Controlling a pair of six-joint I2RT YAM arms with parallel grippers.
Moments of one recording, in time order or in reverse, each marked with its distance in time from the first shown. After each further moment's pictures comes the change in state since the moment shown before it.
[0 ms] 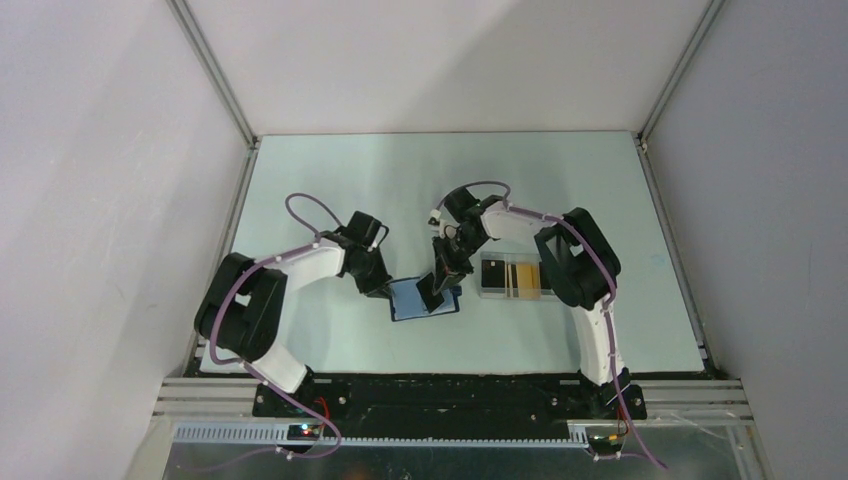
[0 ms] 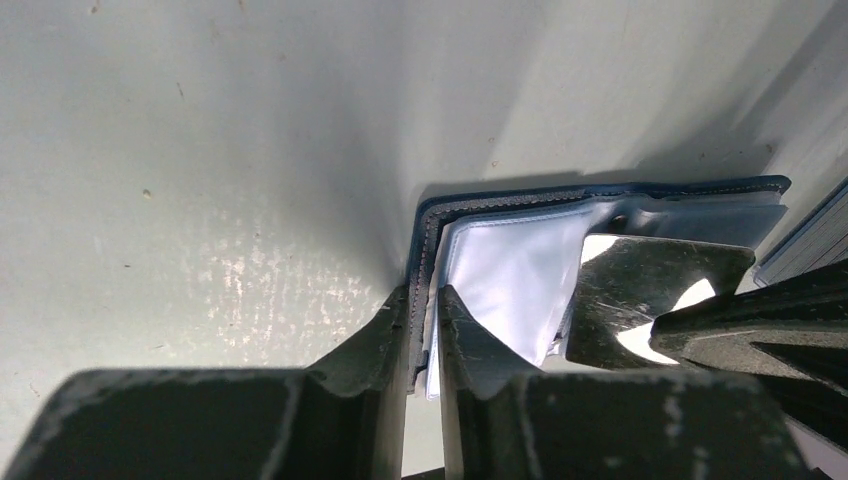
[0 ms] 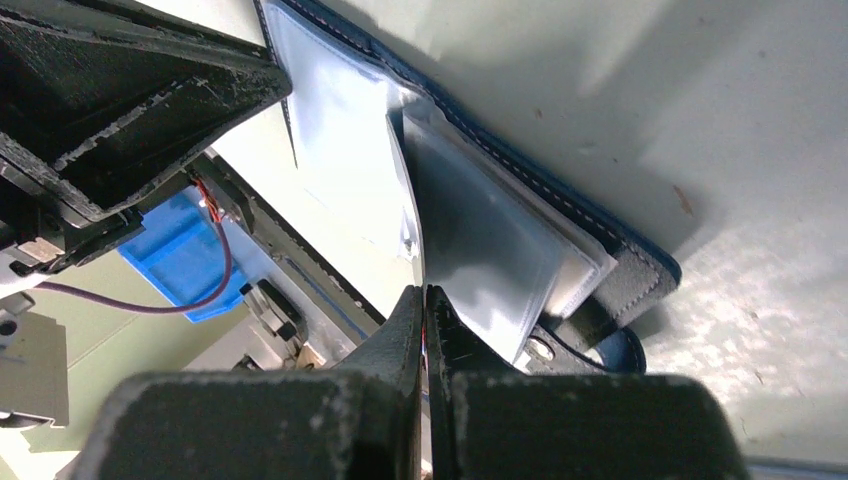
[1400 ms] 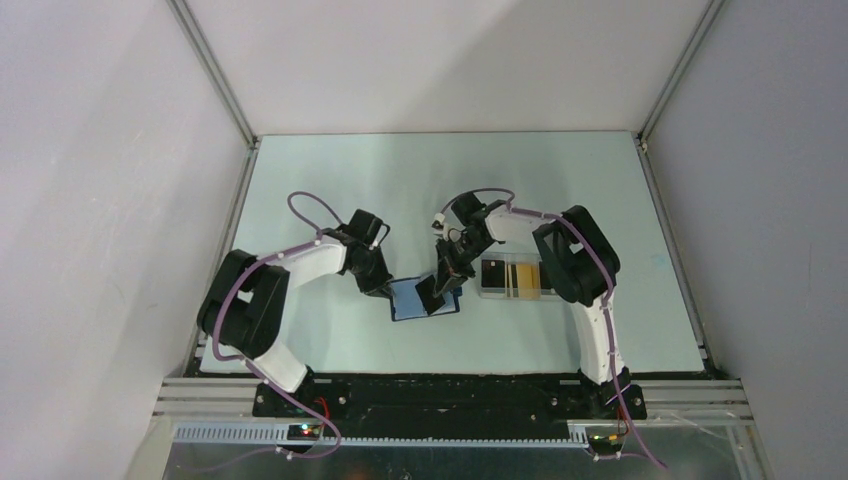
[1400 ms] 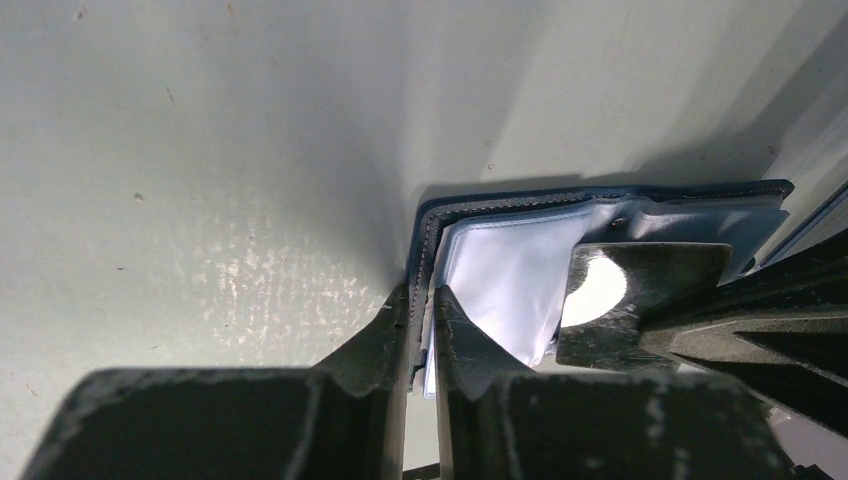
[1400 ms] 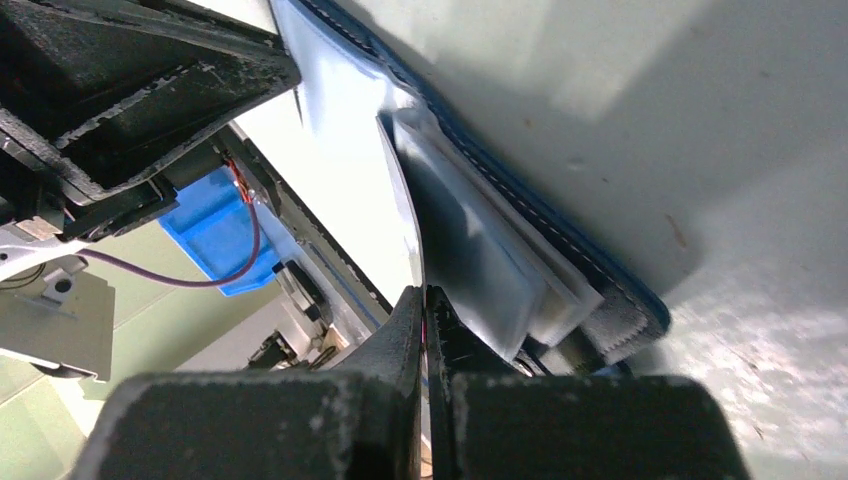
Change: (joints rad) left arm 0.000 0.024 0.026 -0.024 0.008 0.003; right arm -0.030 0.018 -0.058 0.080 -0.119 -0.006
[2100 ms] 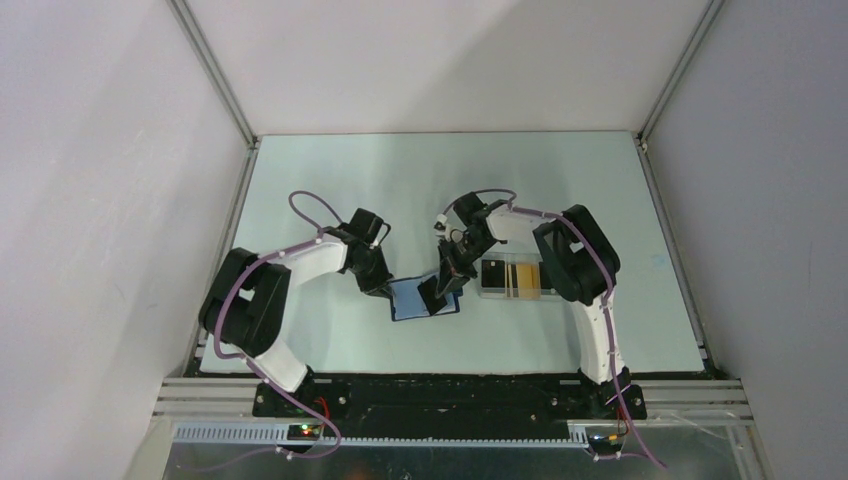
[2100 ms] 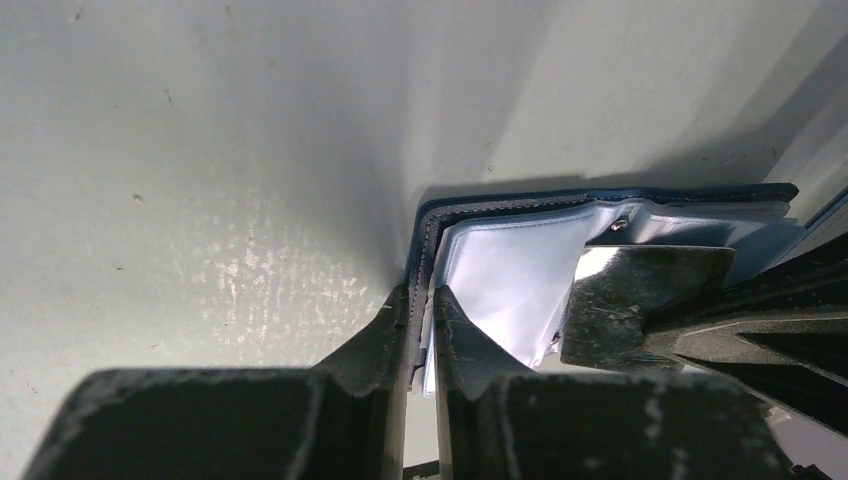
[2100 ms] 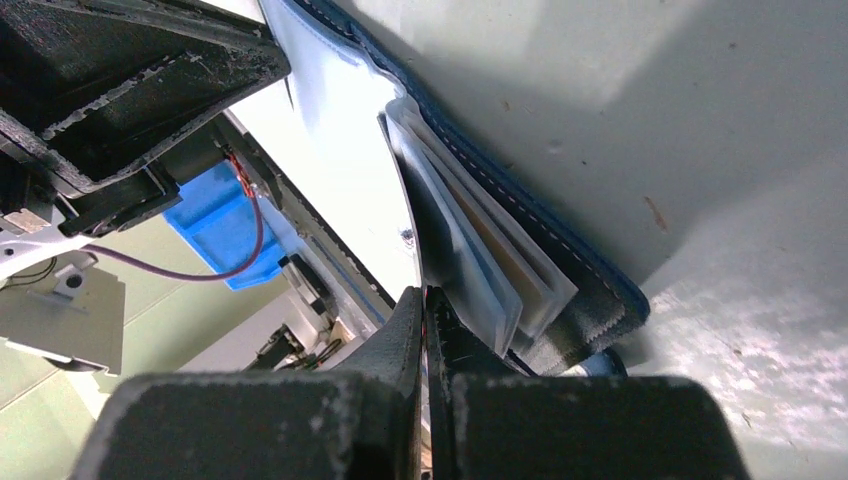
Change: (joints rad) left arm 0.000 0.013 0.016 -0.019 0.001 0.000; right arm -0.009 0.001 0.000 -0.043 0.004 -0.010
